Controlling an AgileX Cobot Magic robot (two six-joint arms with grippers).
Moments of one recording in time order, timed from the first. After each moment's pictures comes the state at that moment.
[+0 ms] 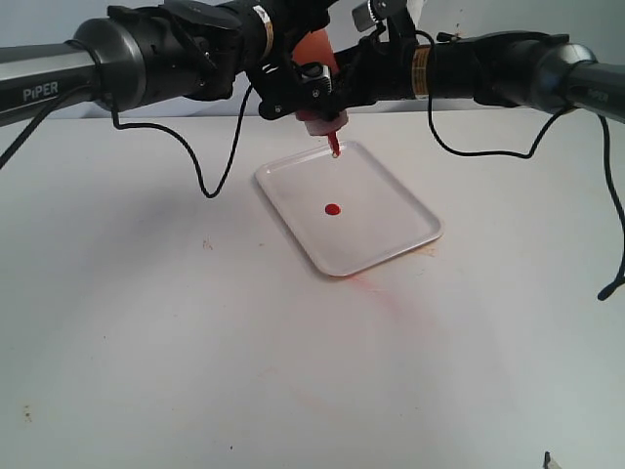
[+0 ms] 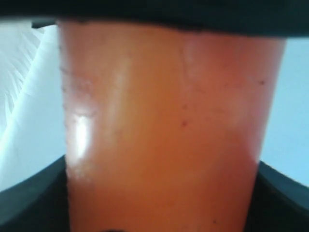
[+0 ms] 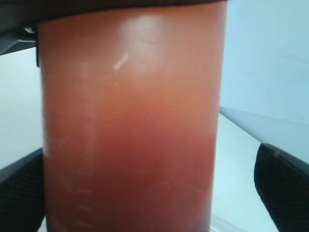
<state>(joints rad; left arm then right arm) -0.51 2.18 -1.80 1.75 0.22 0.82 0.22 2.39 -1.96 -1.62 -0.84 1.42</state>
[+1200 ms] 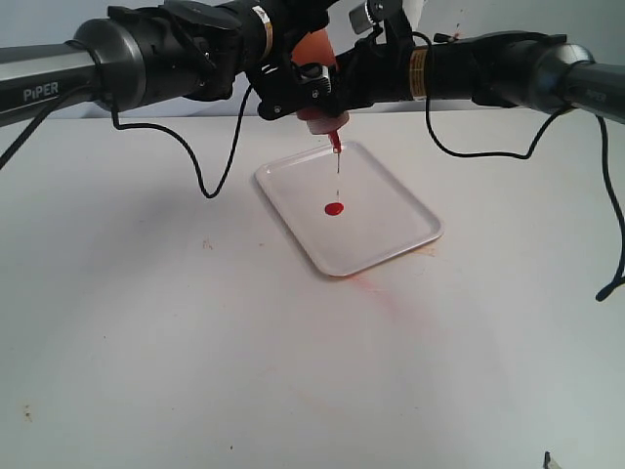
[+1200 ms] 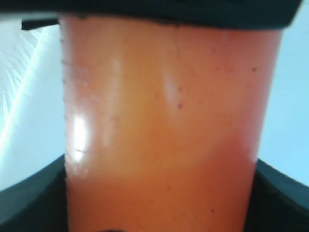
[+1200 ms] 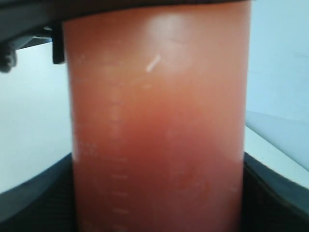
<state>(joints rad) -0.51 2.18 -1.80 1.75 0.23 0.83 0.22 2.39 -1.96 -1.63 -0.85 1.42</state>
